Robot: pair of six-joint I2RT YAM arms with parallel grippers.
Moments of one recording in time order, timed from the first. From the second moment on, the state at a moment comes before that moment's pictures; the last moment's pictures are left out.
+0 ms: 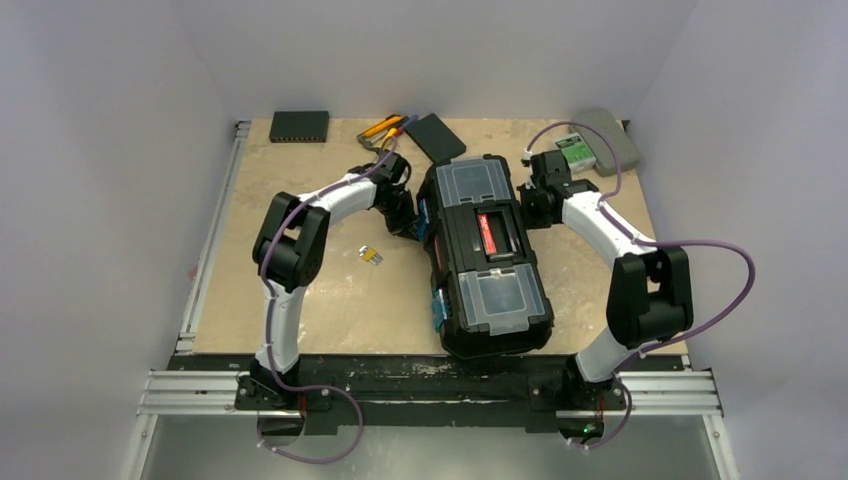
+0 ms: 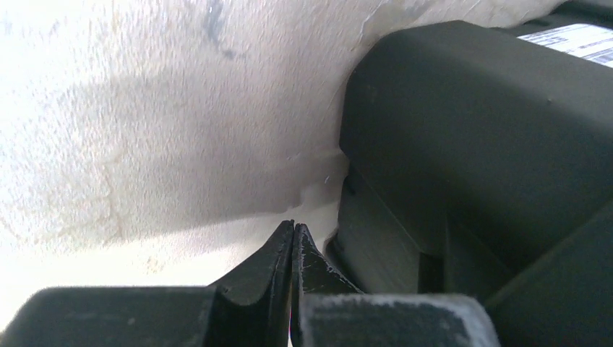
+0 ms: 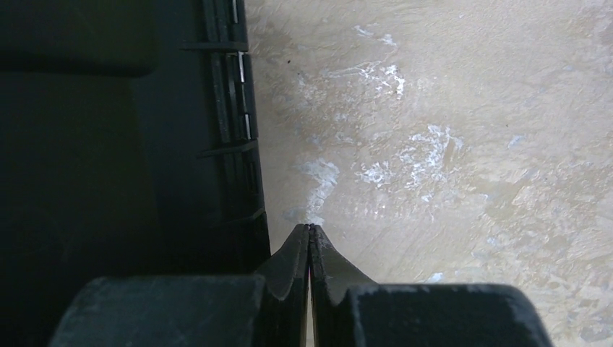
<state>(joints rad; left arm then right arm) -0.48 2.15 1.58 -0.61 0.37 -0.77 0.24 1.63 1.18 -0.59 0.01 0.15</state>
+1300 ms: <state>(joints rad) -0.41 0.61 0.28 -0.01 -0.35 -0.30 0.21 0.59 0.11 0.42 0.26 0.02</state>
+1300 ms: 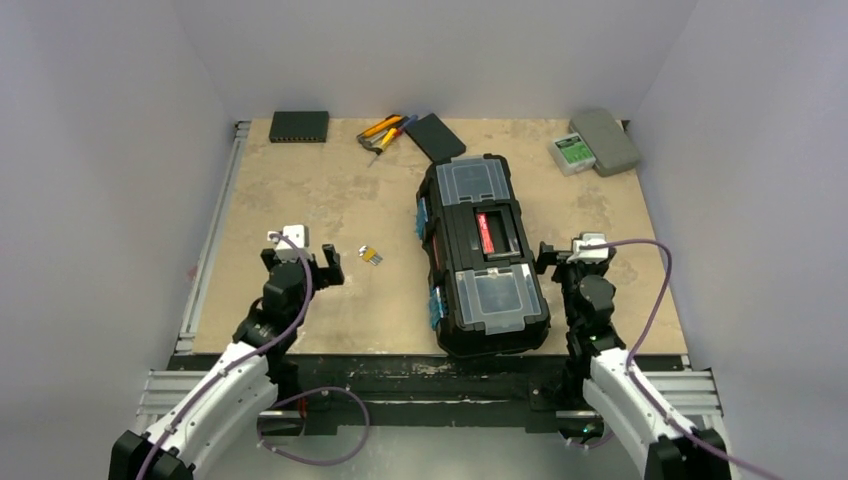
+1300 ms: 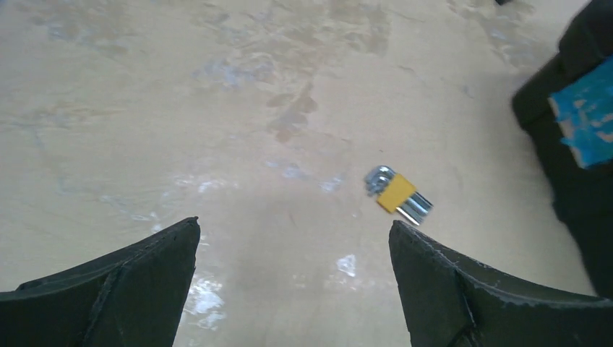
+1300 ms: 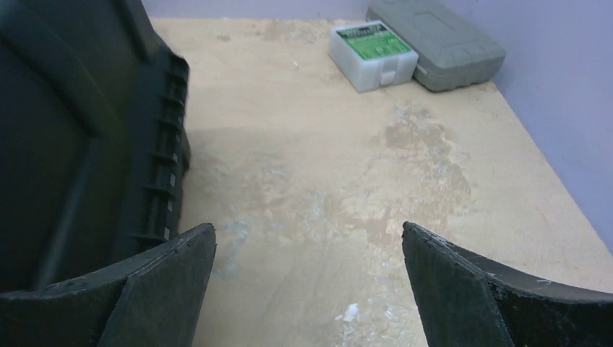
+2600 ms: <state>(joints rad) -0.09 1.37 0.28 0.95 -0.32 0.02 0.14 1.52 0.24 1.20 0.29 0.01</state>
